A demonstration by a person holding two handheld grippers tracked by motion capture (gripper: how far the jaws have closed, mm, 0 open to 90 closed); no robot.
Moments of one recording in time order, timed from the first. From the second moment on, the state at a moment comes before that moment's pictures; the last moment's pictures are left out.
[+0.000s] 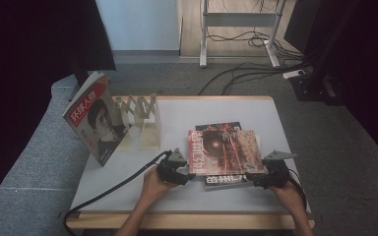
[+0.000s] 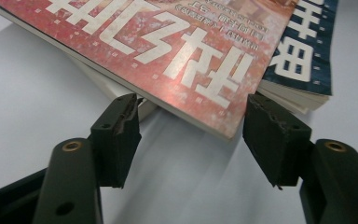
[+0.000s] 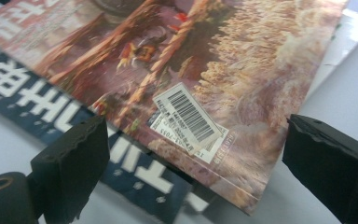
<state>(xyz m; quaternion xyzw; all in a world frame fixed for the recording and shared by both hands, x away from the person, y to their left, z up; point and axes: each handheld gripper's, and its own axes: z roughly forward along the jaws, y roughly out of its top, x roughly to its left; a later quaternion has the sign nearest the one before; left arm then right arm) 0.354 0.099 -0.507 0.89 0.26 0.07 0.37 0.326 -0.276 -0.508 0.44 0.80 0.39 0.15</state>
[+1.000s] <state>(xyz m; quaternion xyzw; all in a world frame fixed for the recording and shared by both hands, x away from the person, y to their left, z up) 0.355 0.106 -0.512 0.88 0.28 0.08 0.38 0.400 -0.253 -0.504 0.39 0.82 0.37 0.16</state>
